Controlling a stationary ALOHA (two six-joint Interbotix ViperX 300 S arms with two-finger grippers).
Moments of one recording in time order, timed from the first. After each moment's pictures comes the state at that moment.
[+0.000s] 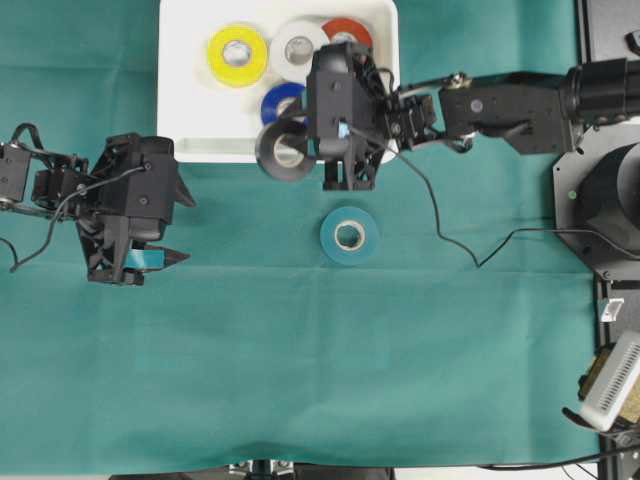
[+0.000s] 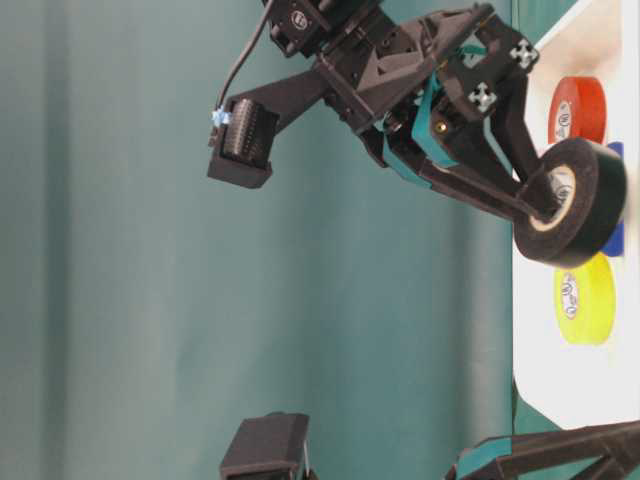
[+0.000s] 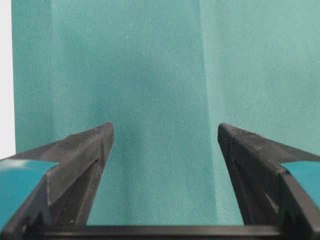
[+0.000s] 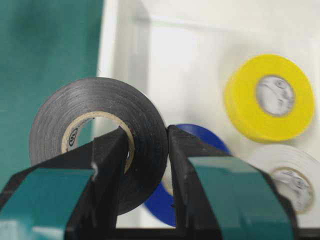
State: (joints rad) left arm -0.12 -0.09 0.84 -0.03 0.04 -0.02; right arm -0.16 0.01 0.67 -0.69 0.00 0.59
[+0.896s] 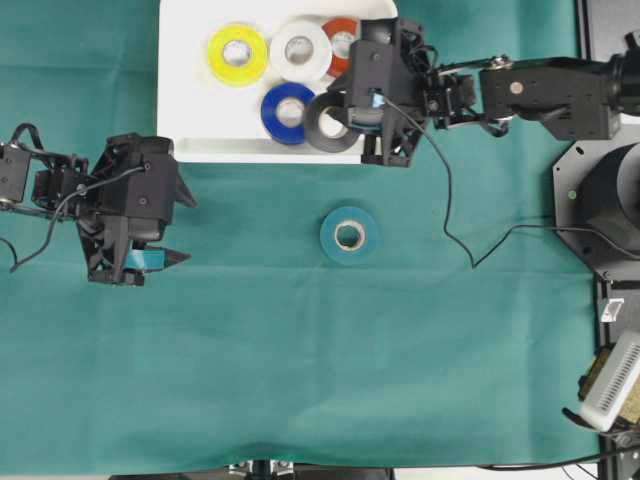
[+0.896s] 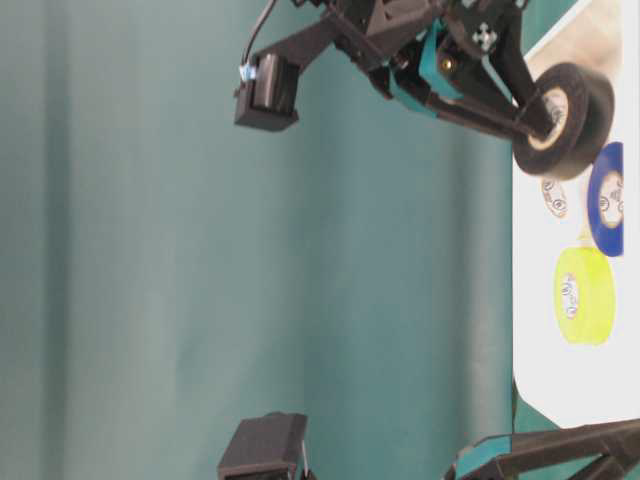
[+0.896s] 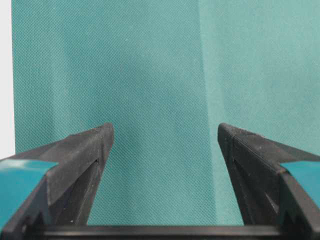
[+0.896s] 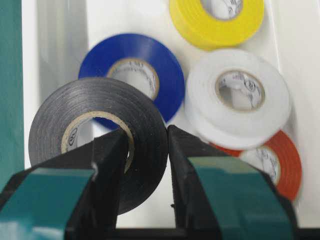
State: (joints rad) left arm -0.12 -0.09 0.84 -0.02 0.03 -0.02; right arm -0.24 -0.10 0.81 -0.69 0.08 0.59
